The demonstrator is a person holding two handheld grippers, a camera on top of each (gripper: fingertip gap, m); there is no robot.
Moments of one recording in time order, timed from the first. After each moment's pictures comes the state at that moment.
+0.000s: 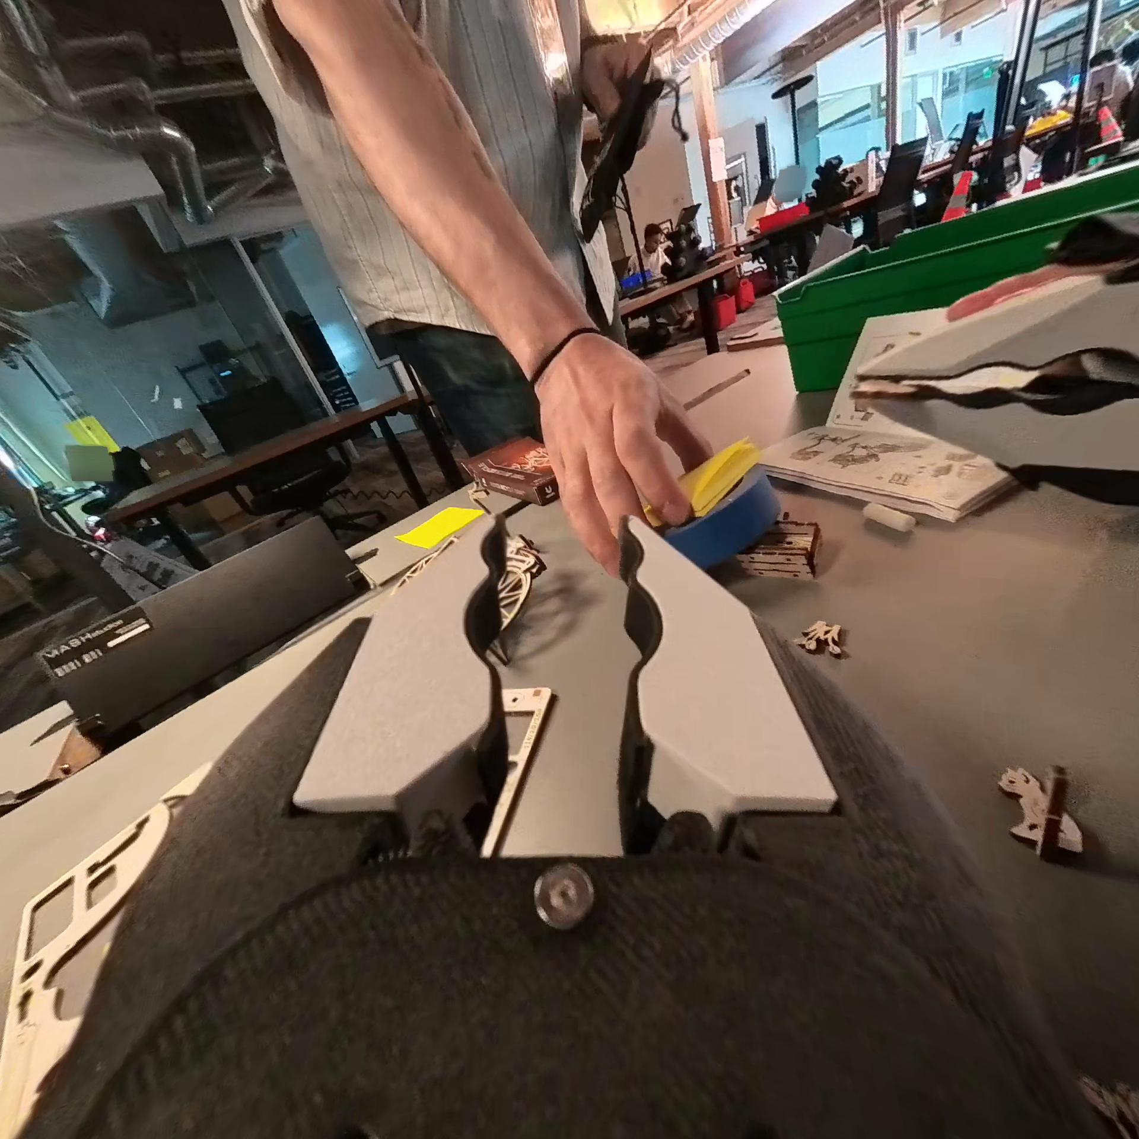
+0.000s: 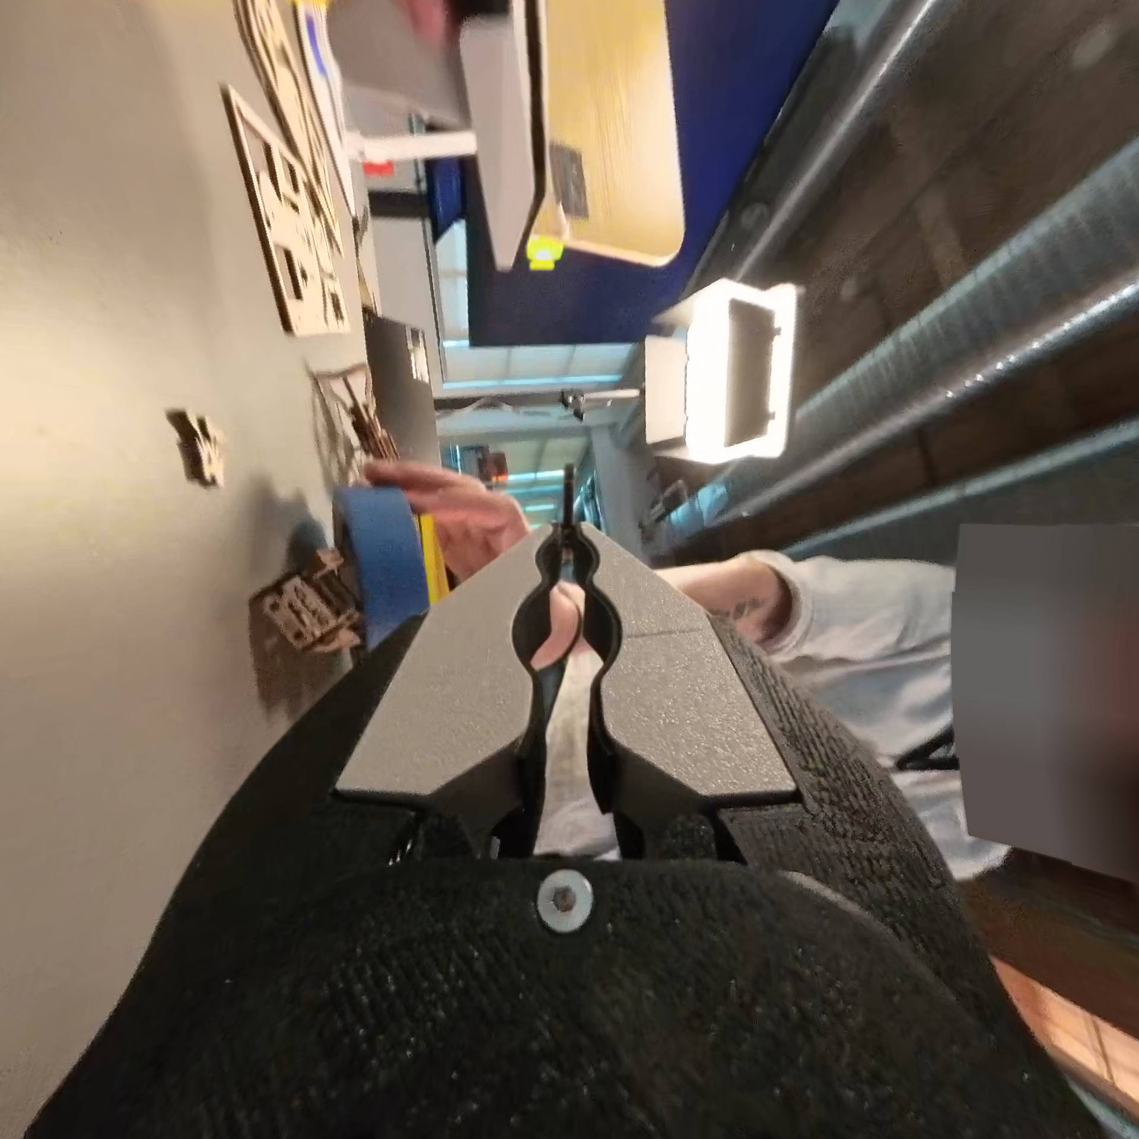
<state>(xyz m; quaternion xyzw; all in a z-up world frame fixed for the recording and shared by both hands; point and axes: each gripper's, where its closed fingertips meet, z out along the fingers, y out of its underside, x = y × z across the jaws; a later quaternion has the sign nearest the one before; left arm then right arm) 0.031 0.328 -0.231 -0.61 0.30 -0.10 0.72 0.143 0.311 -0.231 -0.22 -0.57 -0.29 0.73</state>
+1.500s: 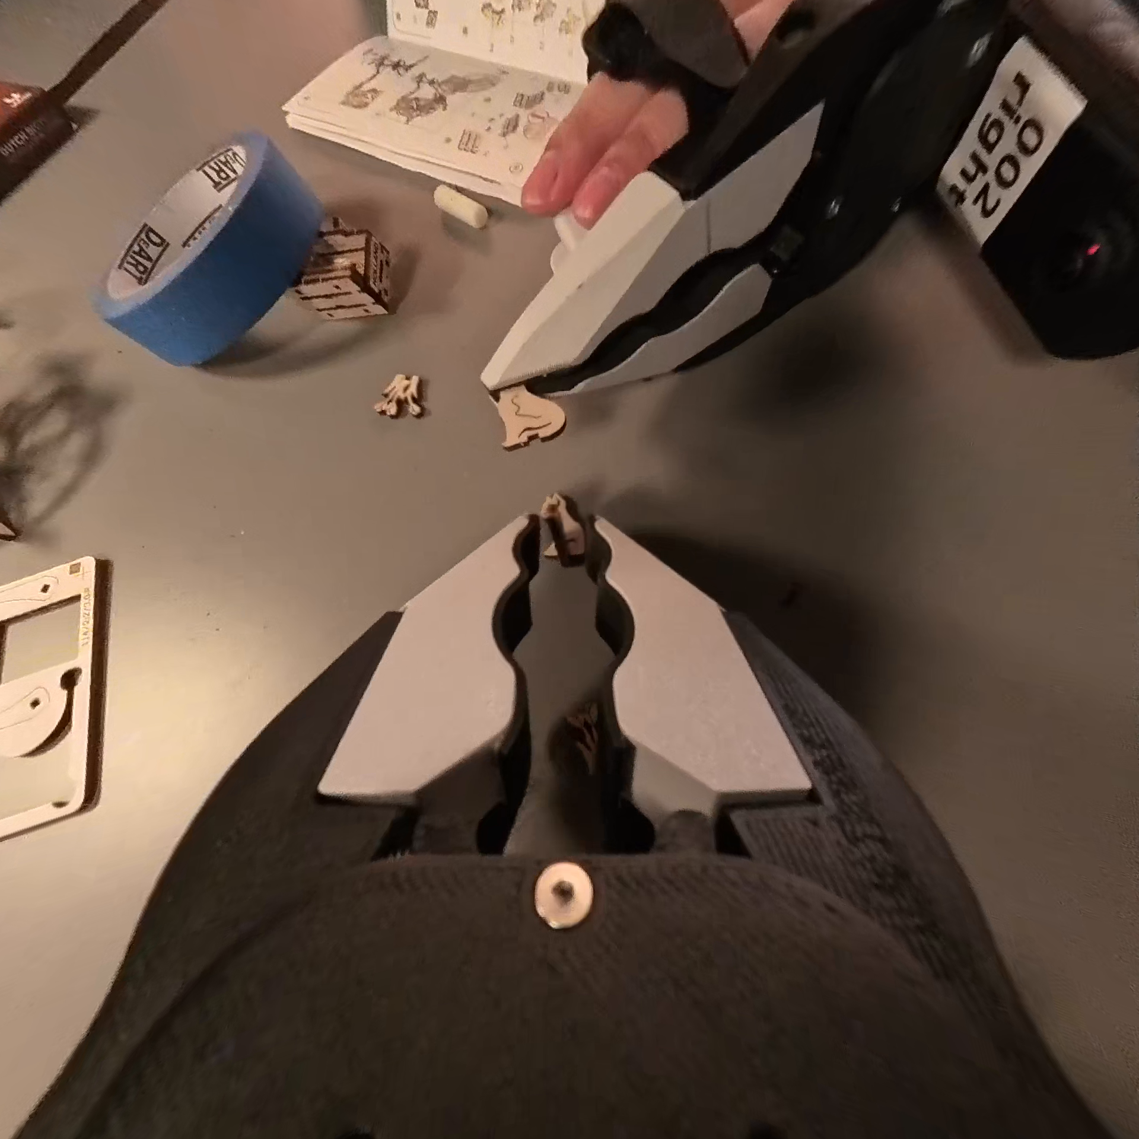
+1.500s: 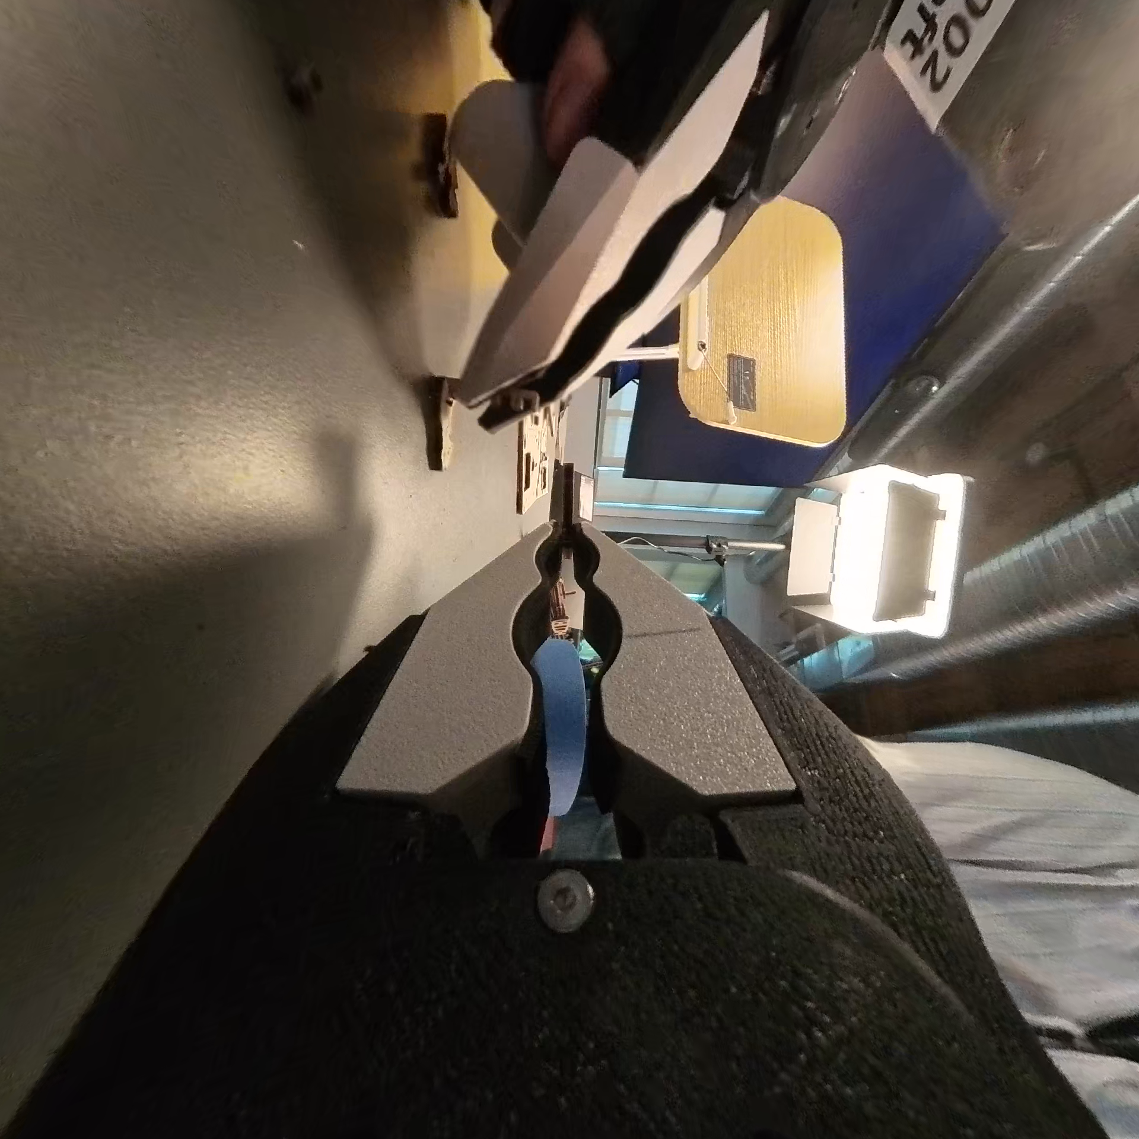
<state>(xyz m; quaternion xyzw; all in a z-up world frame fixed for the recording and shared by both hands) 0.090 0.219 -0.327 -0.73 0.51 -0.20 0.40 0.093 0.250 -0.294 -0.18 -0.71 -0.19 0.66</state>
